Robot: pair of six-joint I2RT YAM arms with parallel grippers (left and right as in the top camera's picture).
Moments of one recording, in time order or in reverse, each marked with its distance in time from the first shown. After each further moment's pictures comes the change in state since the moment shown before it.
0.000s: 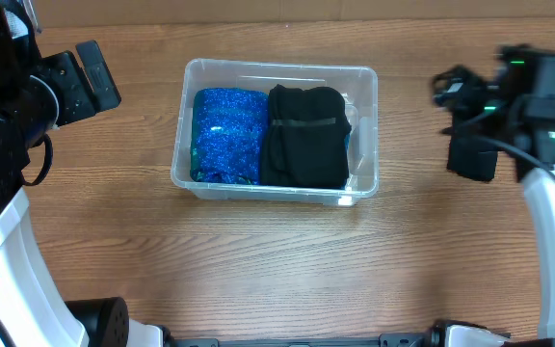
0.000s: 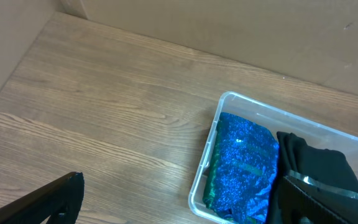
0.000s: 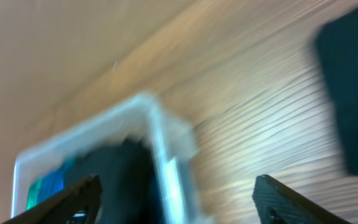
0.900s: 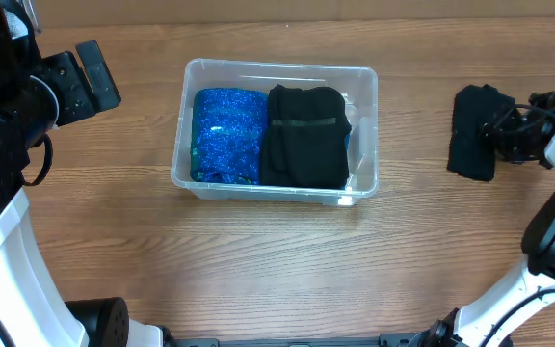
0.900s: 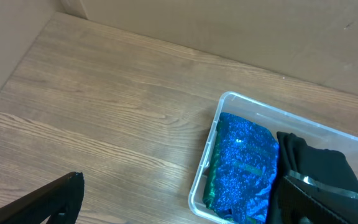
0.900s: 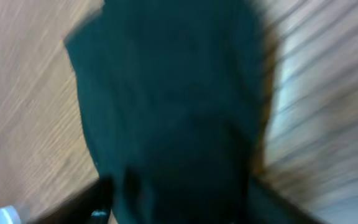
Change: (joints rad) left arm 0.000 0.000 0.000 0.000 0.000 0.000; right arm -0.367 0.640 0.002 0.287 -0.158 -0.189
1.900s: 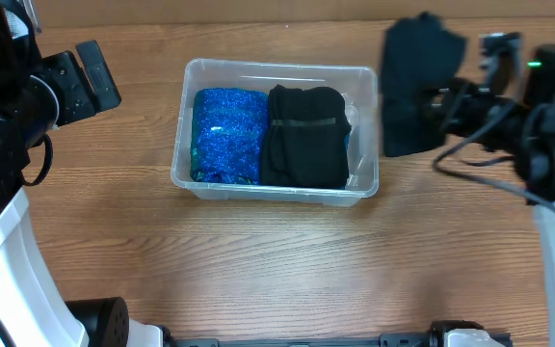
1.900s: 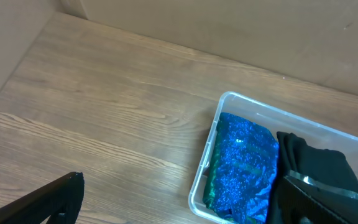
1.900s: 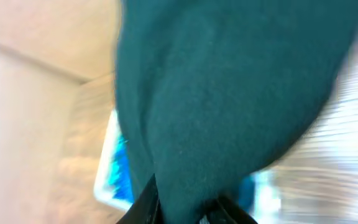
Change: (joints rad) left arm 0.000 0.000 0.000 0.000 0.000 0.000; right arm 0.521 -0.742 0.160 -0.462 -0.142 0.101
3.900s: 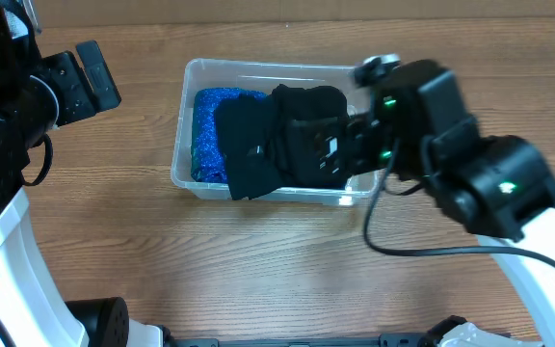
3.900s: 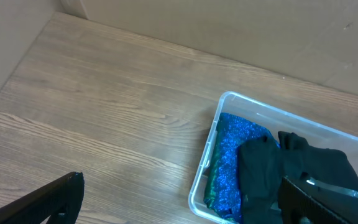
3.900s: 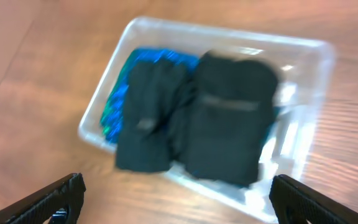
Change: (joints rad) left arm 0.000 0.000 0.000 0.000 0.000 0.000; right arm 0.495 0.039 0.225 -0.254 0.513 -0.045
